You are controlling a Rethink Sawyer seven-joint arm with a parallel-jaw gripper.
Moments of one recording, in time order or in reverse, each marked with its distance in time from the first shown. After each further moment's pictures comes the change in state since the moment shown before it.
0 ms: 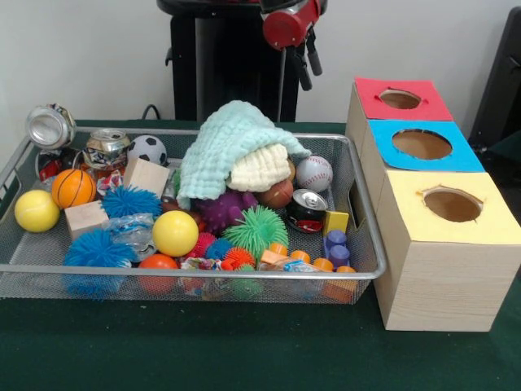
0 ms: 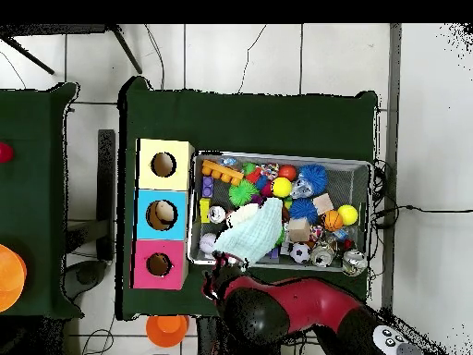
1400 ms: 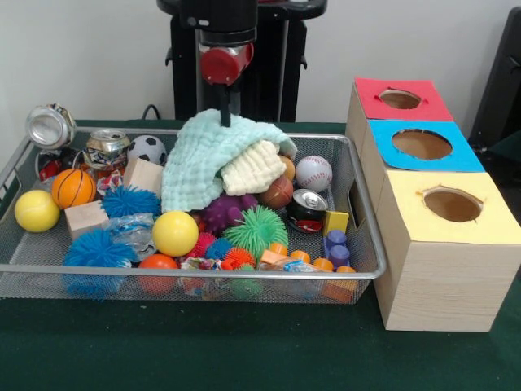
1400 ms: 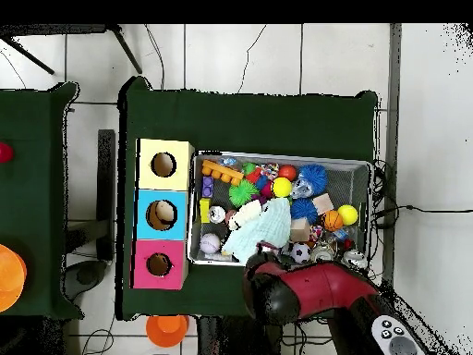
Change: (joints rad) arm 0.192 0.034 -0.357 -0.263 -0.303 0.093 0.000
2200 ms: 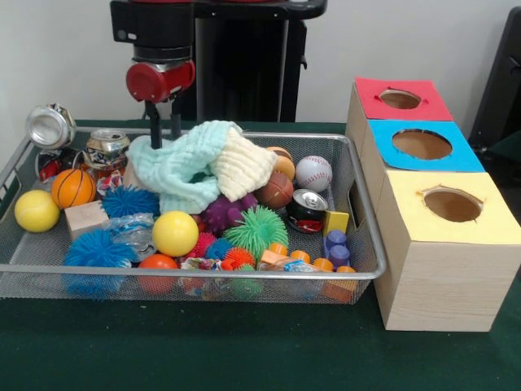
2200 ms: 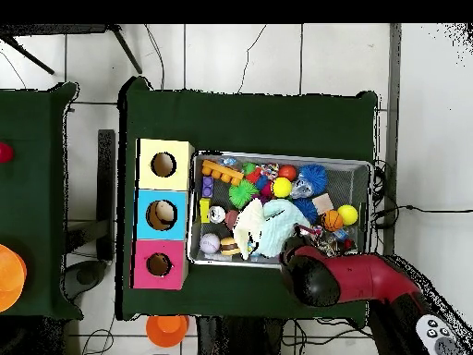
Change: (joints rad) arm -0.119 0.050 -0.002 -0.126 -0.016 0.000 0.000
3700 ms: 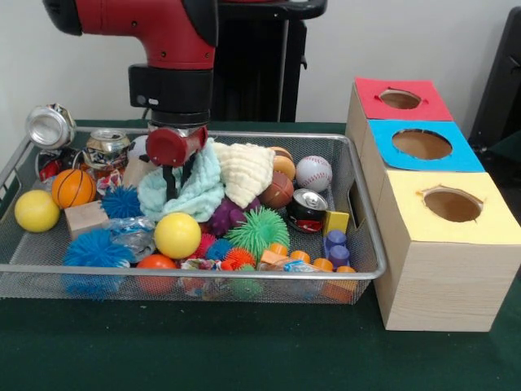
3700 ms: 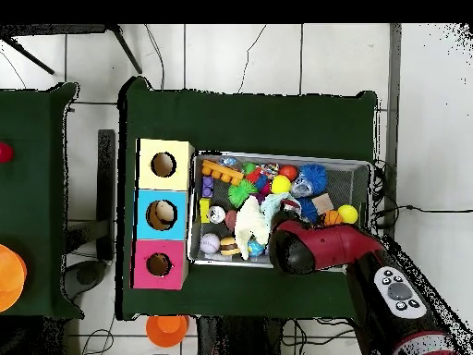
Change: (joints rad) arm 0.182 0.205 -0.126 -0.229 -0.075 -0.142 0.000
